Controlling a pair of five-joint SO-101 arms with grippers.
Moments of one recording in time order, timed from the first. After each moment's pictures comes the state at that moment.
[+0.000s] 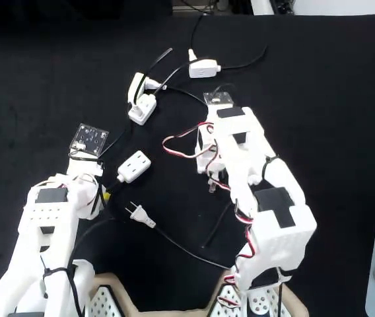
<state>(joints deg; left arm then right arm) -8.8 -41.0 70.0 44.1 -21.4 -11.3 16.8 17.1 69.8 -6.5</state>
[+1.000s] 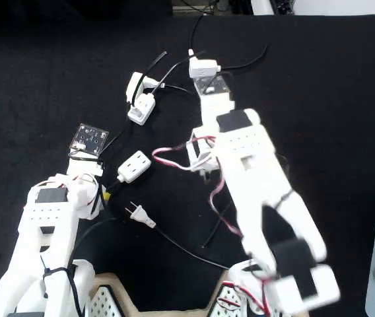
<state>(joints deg) -8.8 -41.0 70.0 44.1 -21.4 -17.0 -11.1 24.0 74.7 -6.8</state>
